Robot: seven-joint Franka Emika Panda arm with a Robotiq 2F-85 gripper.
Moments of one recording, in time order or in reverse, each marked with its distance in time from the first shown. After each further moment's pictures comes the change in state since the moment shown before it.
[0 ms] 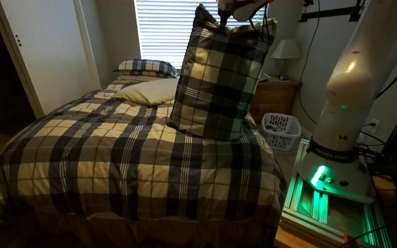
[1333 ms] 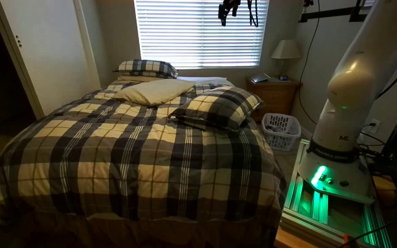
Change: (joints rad) arm 0.019 -0.081 0.068 0.151 0.477 -0.496 0.084
